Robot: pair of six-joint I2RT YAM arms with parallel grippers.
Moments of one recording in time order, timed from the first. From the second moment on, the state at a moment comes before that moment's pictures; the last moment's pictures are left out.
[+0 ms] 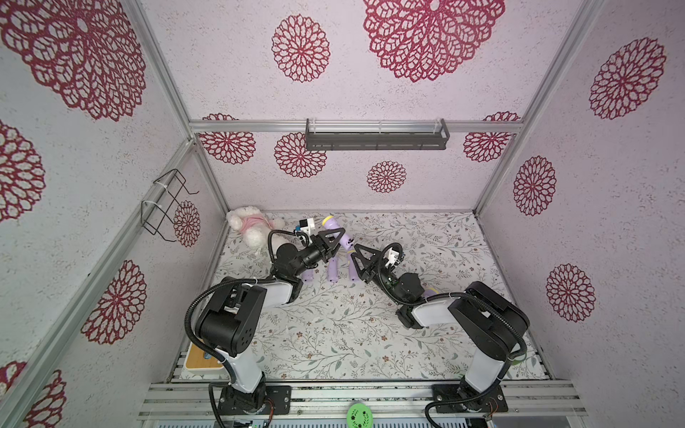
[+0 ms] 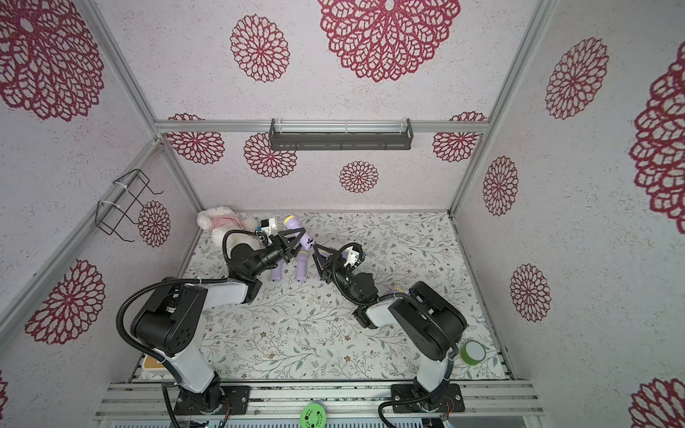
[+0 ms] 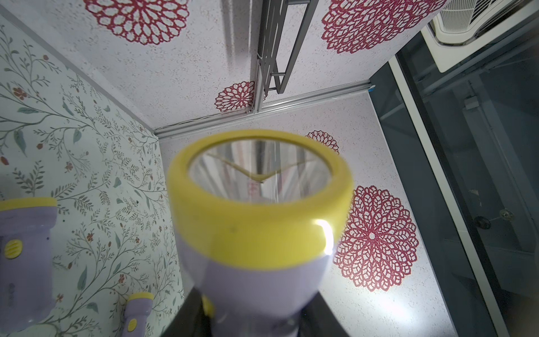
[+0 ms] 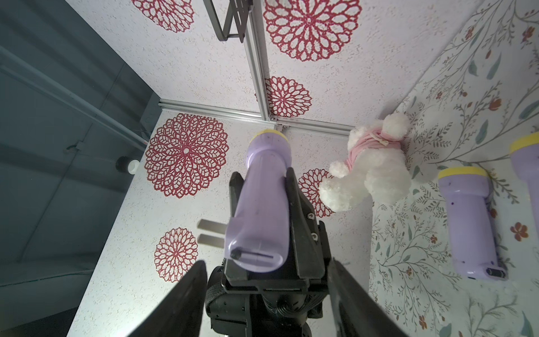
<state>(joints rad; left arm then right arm) -0.35 1.77 0.81 1.22 0.58 -1.53 0.75 1.78 0.68 1.41 -0.07 1.55</state>
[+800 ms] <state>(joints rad) -0.35 1.78 0.81 1.24 0.58 -1.53 0.76 1.81 0.71 1.44 -0.06 1.58</state>
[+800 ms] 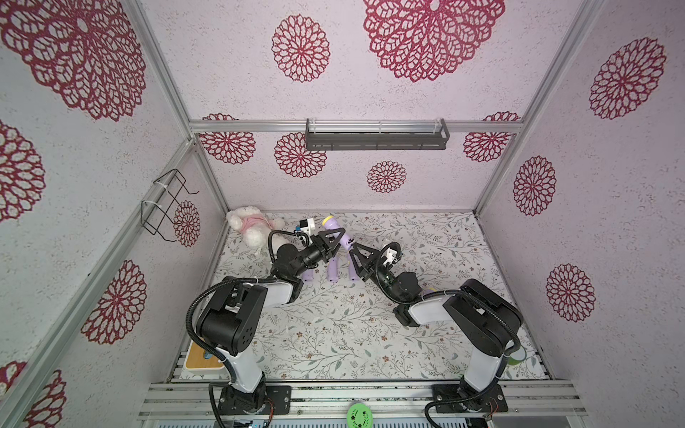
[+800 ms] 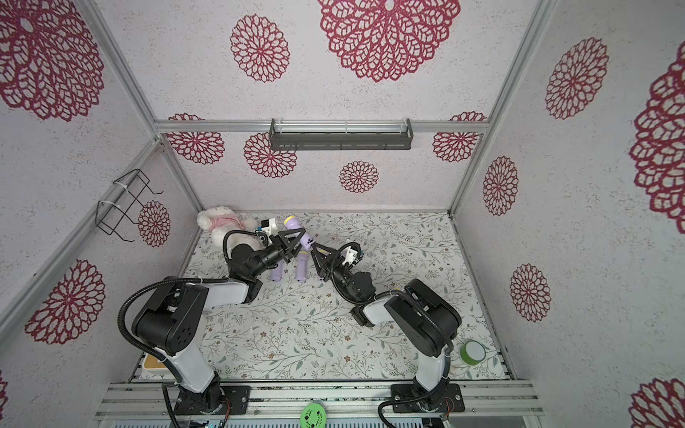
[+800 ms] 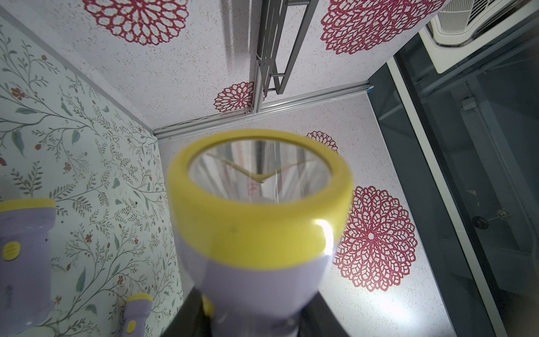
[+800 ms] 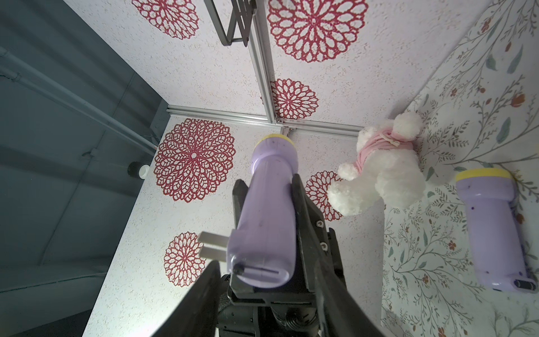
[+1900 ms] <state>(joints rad) -0.36 1.80 0.81 1.25 0.58 -1.55 0.76 1.84 0.72 1.46 -0.05 1.60</state>
